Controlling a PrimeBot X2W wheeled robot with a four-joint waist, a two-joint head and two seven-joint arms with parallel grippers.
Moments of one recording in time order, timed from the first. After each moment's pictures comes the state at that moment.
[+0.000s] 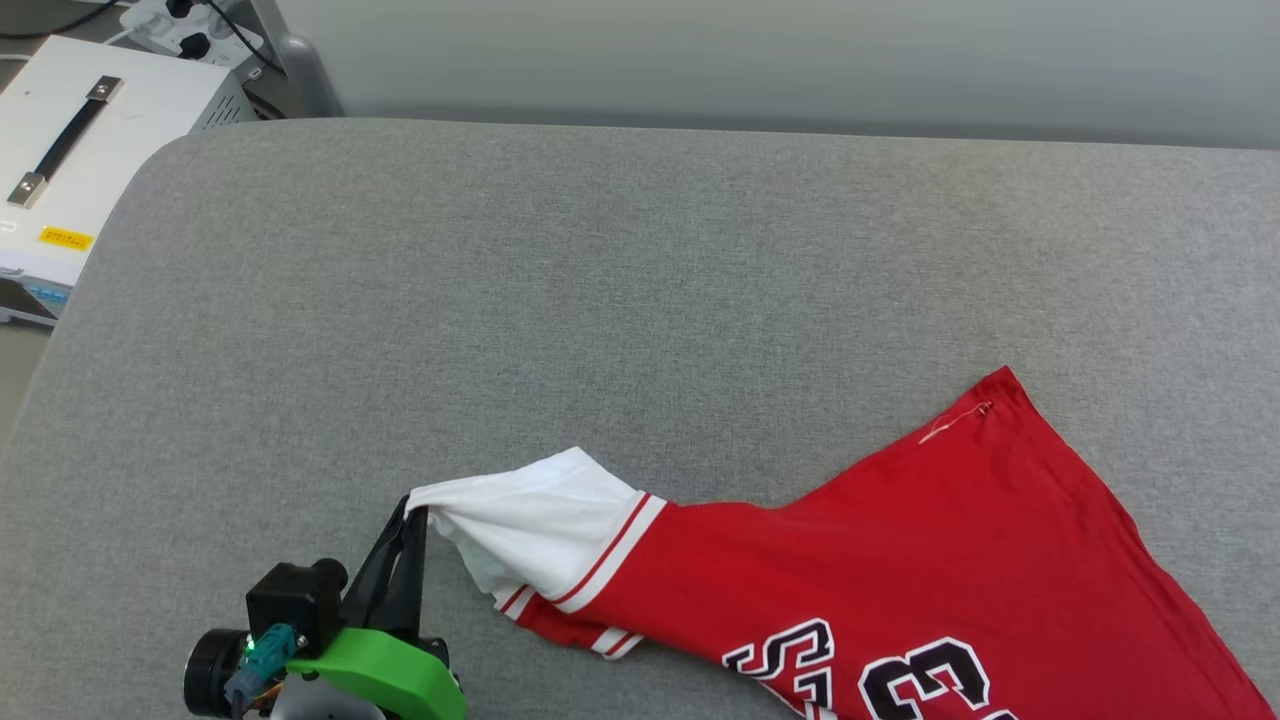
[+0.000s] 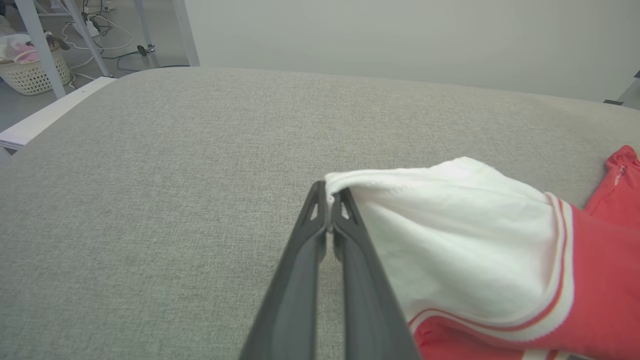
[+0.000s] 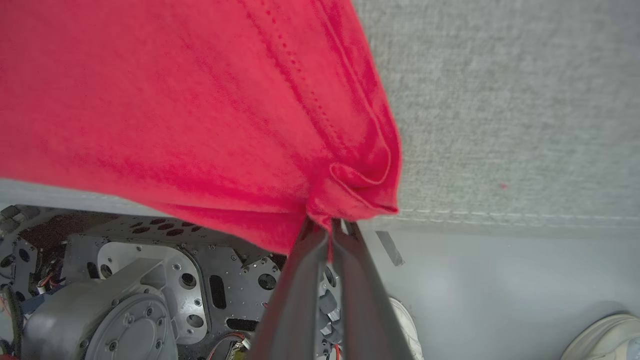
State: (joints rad) left arm 0.00 0.34 -0.35 0.06 -0.48 0.12 -0.21; right arm 0.36 -0.64 0.00 0.14 0.78 0.13 0.59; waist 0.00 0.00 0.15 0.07
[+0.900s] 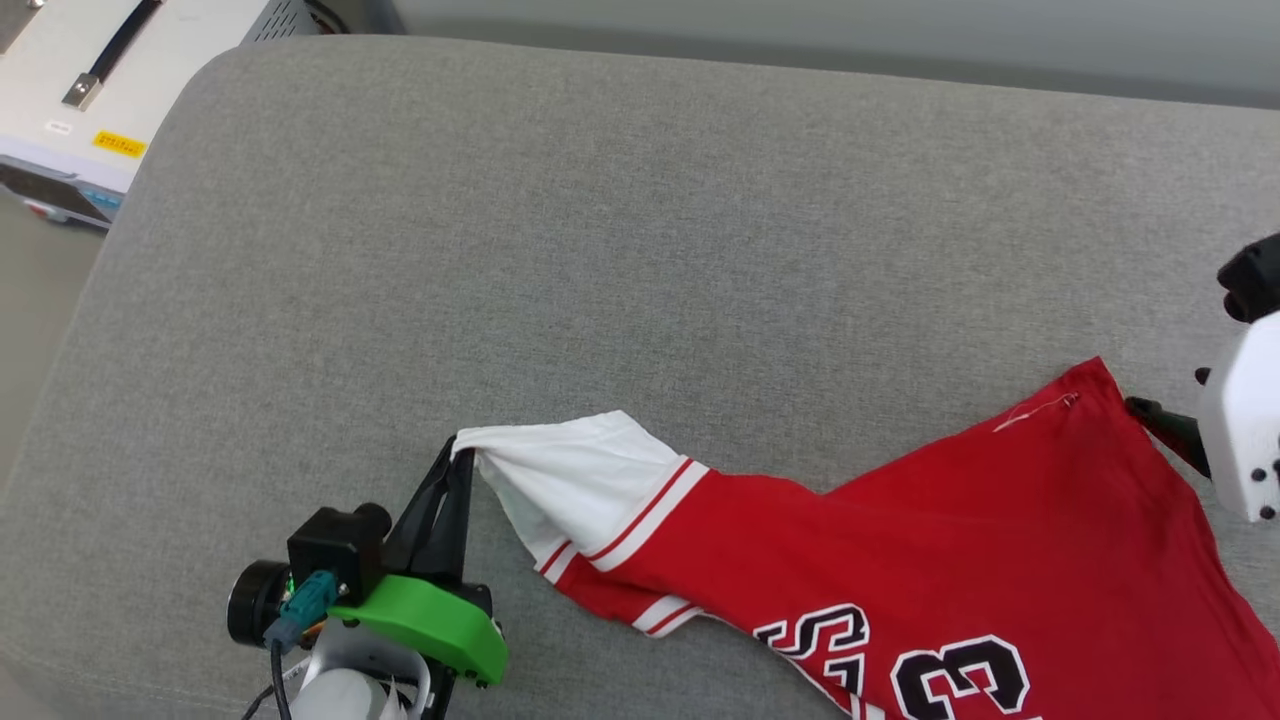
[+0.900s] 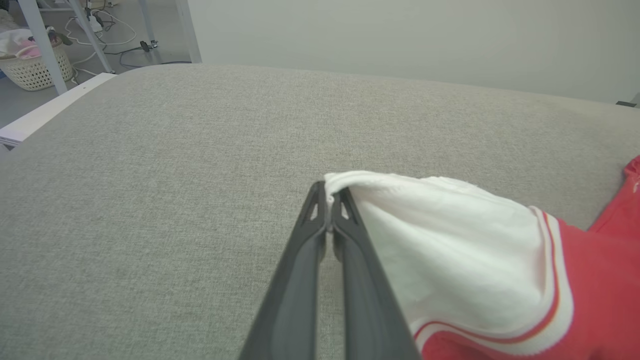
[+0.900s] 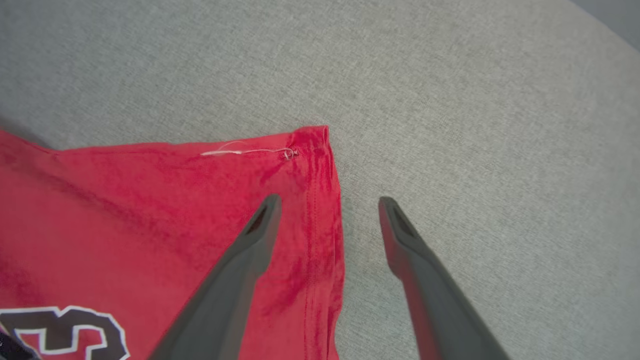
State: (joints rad) left arm -0.10 0.32 -0.41 0.07 -0.47 0.10 -0.22; right arm -0.40 -0.73 0.29 0.01 0.68 0.13 0.87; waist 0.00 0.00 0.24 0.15
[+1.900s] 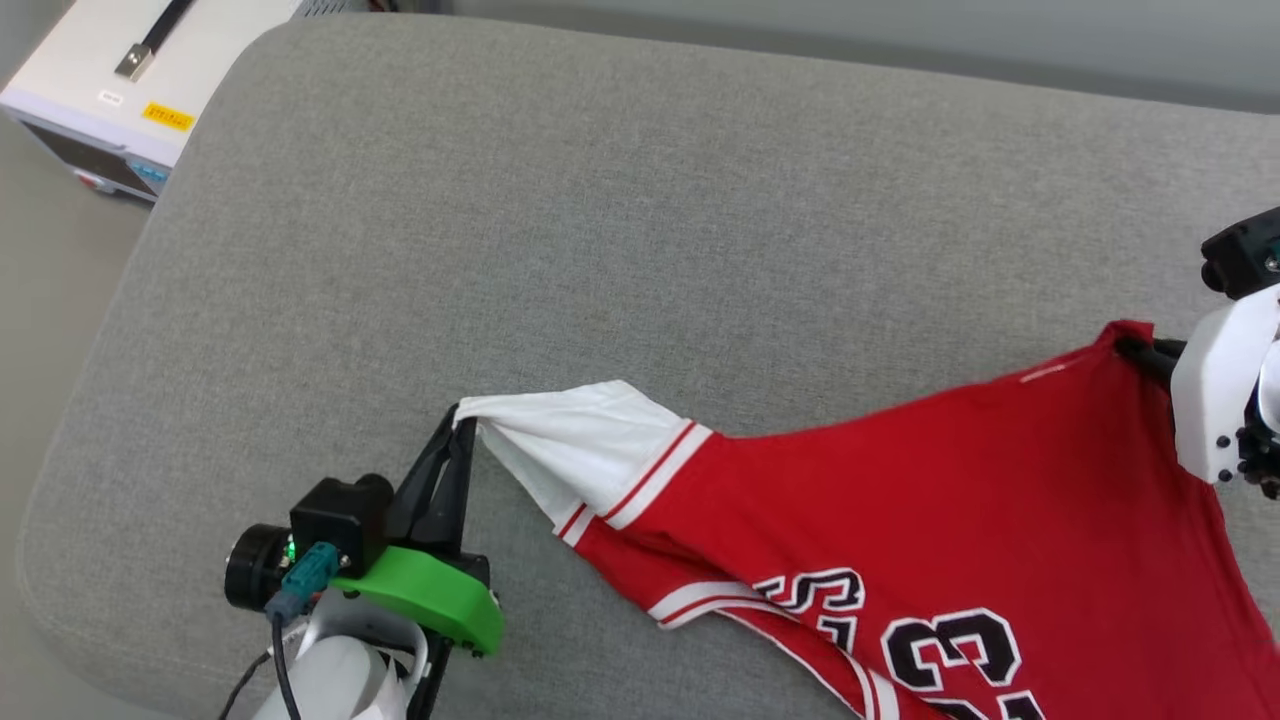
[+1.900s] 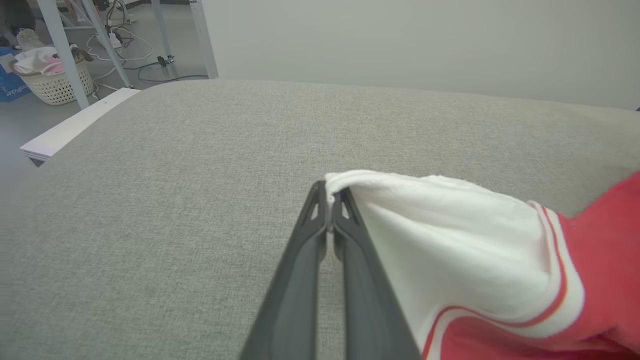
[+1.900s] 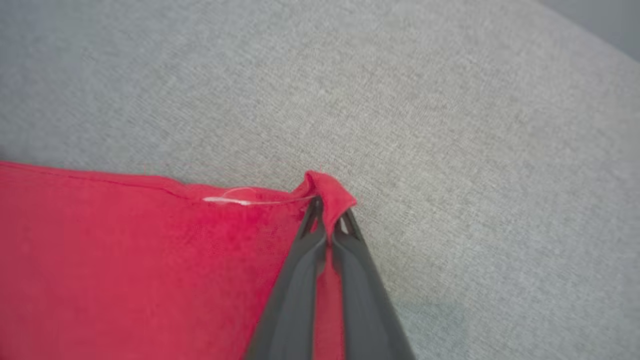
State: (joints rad) left arm -0.17 0.31 -0.42 0.12 -0.45 0.08 -0.25; right arm -0.60 -0.74 0.57 0.30 0.81 0.13 0.51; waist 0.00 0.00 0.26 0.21
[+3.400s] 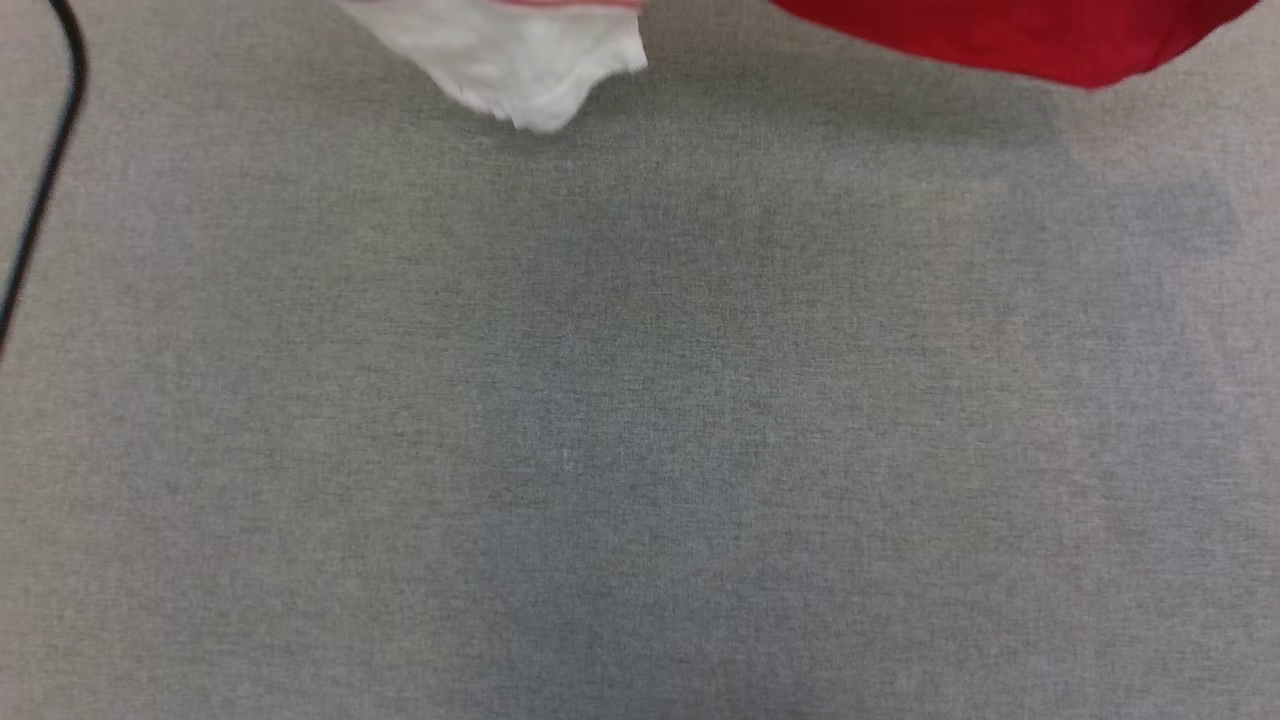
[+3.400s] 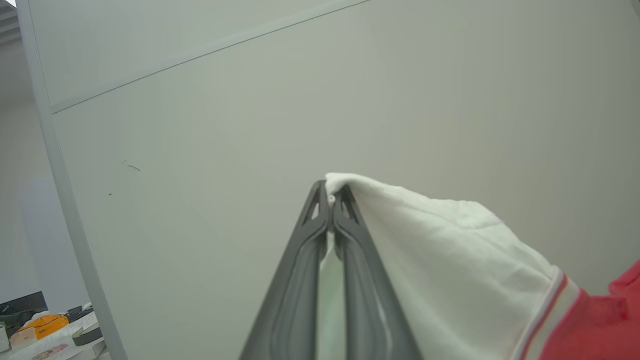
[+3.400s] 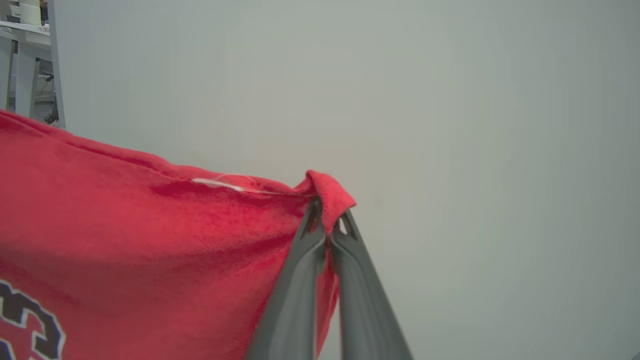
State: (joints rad) left arm -1.70 0.37 -0.40 0.46 -0.35 -0.12 -0.05; right arm -1.39 -0.65 0.30 0.22 0.57 0.13 0.33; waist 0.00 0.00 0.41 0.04
